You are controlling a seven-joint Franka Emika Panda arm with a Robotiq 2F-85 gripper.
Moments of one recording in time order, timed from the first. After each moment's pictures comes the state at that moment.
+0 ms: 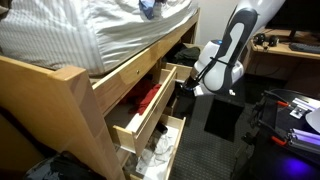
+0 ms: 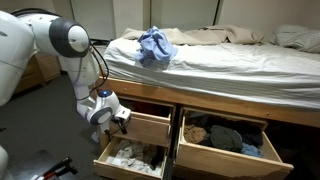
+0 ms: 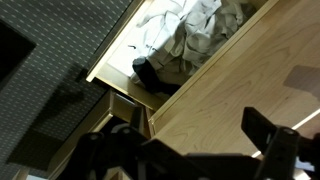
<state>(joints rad) 0.22 0.75 0.04 -2.32 0.35 3.40 0.42</state>
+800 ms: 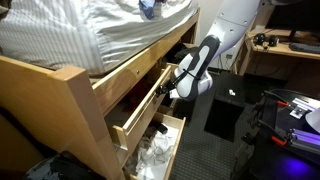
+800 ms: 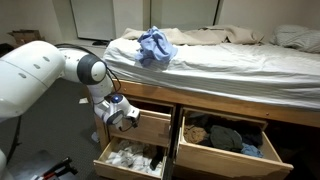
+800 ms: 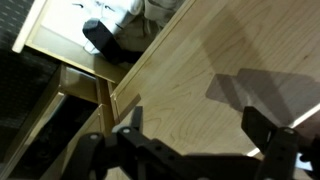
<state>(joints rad) 0.19 1.09 0.06 -1.83 0.35 3.45 0.40</state>
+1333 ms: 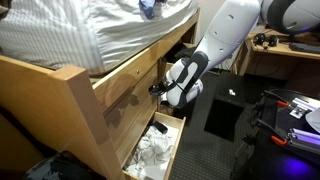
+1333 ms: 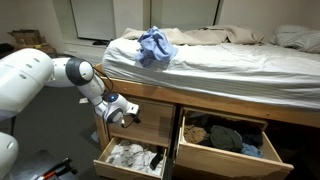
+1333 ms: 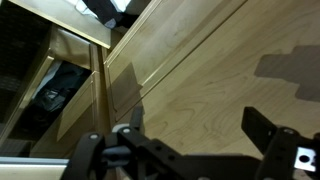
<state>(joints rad) 0.46 1.21 -0.18 -1.65 0.54 3.45 0.42</state>
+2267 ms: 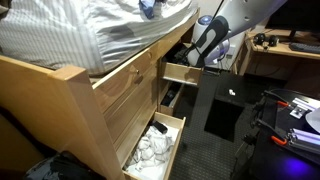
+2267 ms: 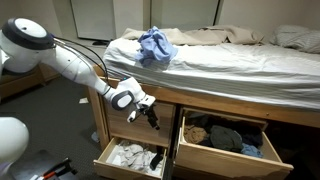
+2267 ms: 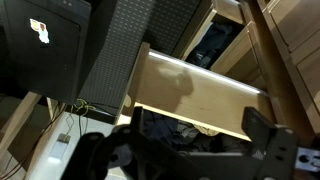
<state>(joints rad) 0.93 1.01 -0.91 -2.13 0.76 2.92 0.46</state>
